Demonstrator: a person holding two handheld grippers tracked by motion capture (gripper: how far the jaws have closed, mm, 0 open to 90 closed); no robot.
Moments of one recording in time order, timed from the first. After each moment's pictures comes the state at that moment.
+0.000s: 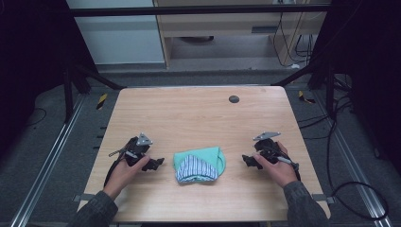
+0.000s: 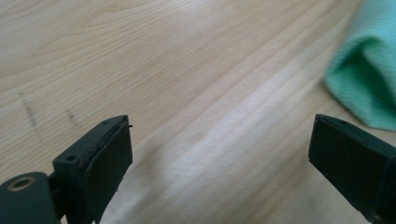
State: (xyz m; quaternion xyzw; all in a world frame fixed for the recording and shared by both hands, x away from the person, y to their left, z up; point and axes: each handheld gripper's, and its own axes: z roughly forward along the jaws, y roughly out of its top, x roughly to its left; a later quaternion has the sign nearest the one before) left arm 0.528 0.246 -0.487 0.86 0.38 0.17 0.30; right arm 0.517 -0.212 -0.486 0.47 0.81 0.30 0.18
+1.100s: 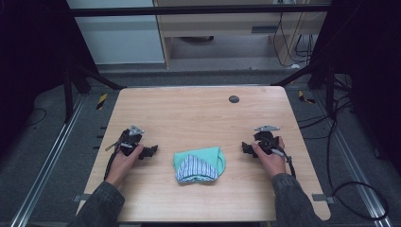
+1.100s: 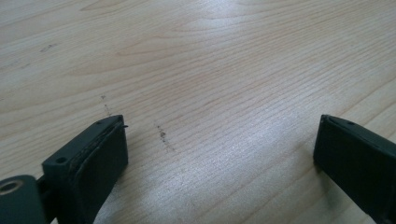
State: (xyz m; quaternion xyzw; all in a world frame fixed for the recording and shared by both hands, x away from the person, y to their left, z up) left arm 0.567 0.274 -0.507 0.81 0.43 0.20 0.34; right arm 0.557 -0.212 -0.512 0.54 0.74 0.32 0.24
